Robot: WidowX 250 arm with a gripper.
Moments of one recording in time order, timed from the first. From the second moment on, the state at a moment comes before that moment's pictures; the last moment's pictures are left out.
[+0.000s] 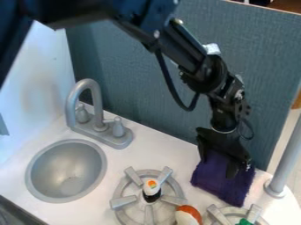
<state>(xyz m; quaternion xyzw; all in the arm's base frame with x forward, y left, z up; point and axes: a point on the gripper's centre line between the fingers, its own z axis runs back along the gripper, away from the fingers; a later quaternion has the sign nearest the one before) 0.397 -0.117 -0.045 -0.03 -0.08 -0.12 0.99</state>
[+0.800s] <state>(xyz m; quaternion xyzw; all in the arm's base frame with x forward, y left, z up) 0.422 -0.115 -0.090 0.00 -0.06 -0.11 0.99</state>
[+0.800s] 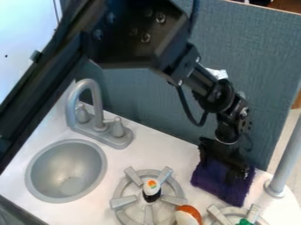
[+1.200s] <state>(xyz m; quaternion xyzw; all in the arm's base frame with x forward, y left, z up) 0.428 -0.111 -0.107 0.02 -0.04 -0.10 0.99</state>
